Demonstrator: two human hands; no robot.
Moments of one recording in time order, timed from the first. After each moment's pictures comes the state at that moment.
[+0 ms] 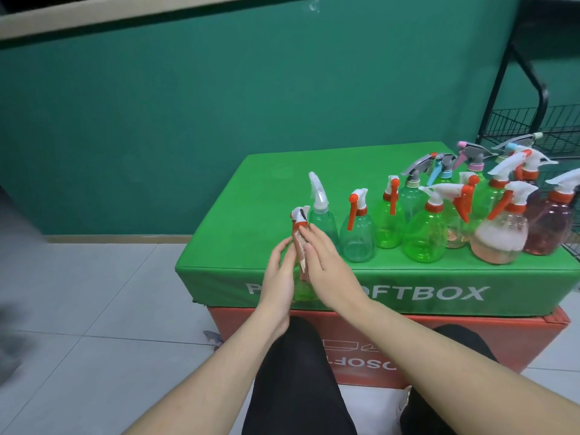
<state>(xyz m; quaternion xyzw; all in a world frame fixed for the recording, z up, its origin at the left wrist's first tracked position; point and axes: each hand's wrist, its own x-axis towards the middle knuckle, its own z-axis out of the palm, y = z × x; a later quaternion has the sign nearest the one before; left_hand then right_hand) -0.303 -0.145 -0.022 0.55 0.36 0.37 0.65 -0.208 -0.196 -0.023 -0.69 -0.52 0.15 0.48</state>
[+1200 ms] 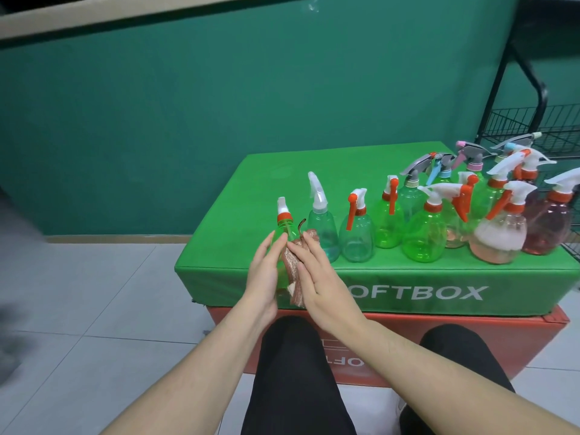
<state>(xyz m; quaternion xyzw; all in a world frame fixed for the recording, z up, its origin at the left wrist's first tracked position) -0.309 -0.125 -0.013 0.48 0.37 0.38 0.70 -0.227 -0.211 -0.042 -0.66 -0.56 0.11 0.49</state>
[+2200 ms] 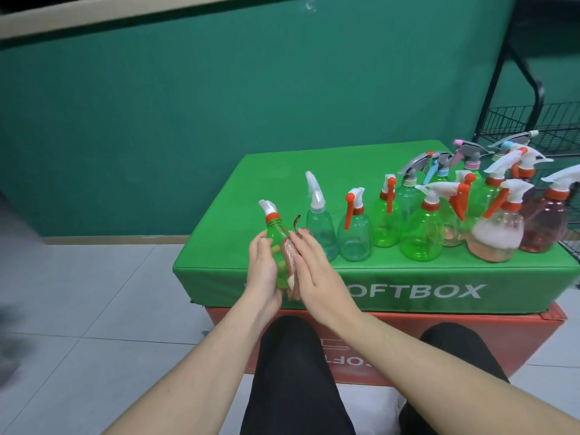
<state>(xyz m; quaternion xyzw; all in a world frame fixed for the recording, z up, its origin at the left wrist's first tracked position) -0.299 -0.122 -0.007 0.41 0.40 0.39 0.72 -0.225 -0.203 -0.035 -0.67 -0.54 0.13 0.50</state>
